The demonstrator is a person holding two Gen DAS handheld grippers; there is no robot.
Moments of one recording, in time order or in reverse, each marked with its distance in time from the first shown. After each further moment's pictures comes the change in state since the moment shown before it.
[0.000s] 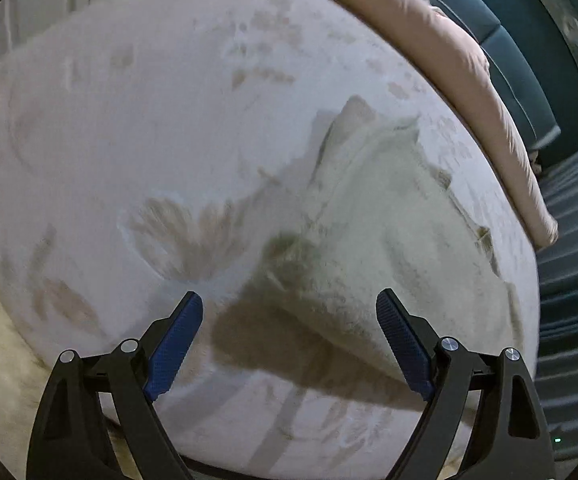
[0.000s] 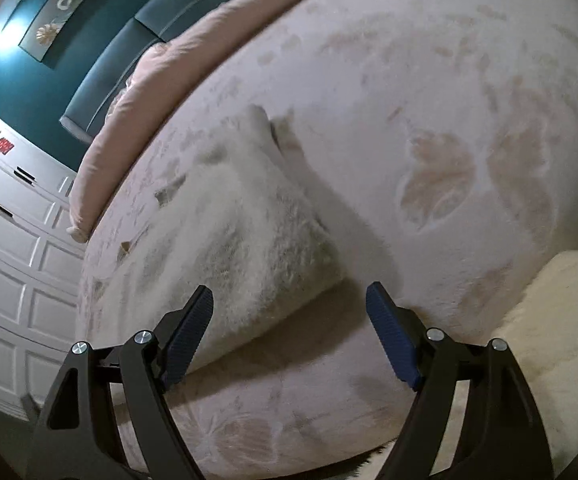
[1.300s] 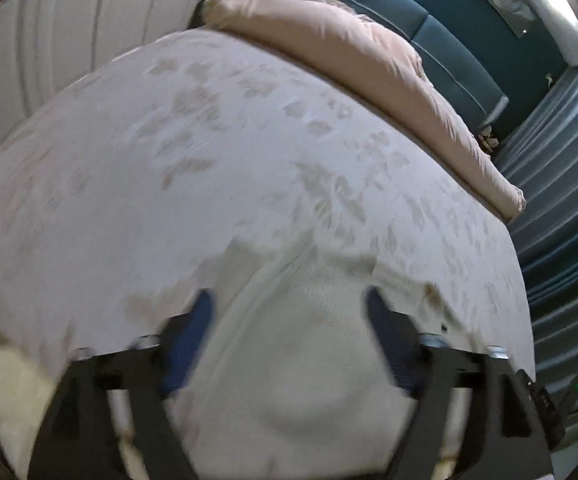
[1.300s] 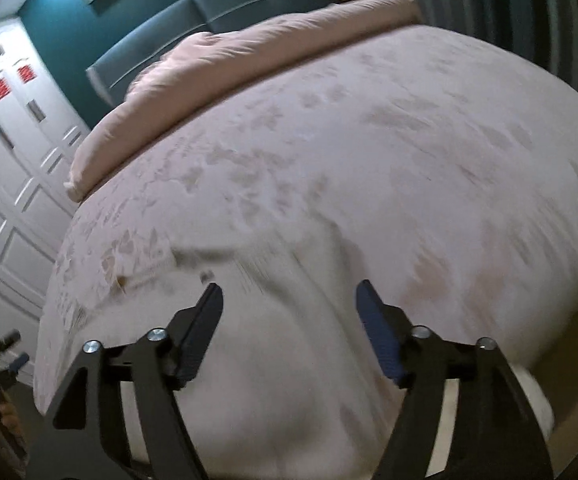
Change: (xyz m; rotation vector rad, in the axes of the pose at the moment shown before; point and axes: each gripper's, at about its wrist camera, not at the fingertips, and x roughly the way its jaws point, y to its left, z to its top) left arm -0.065 -0.067 0.023 0.244 -0.113 -0.064; right arm -0.044 0.062 0.028 -0.316 -0.069 -0.077
